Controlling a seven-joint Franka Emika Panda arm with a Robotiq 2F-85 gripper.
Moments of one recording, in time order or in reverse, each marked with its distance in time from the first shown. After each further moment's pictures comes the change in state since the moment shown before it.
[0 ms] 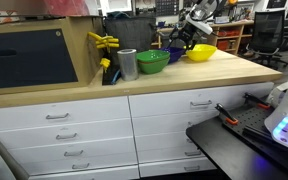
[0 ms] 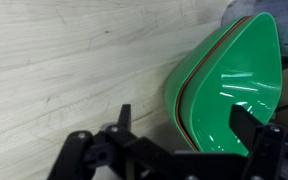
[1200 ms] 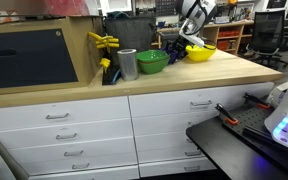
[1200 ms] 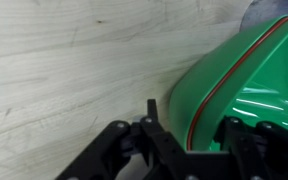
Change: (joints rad) arm 0.015 0.164 0.069 0.046 0.171 0.139 -0.211
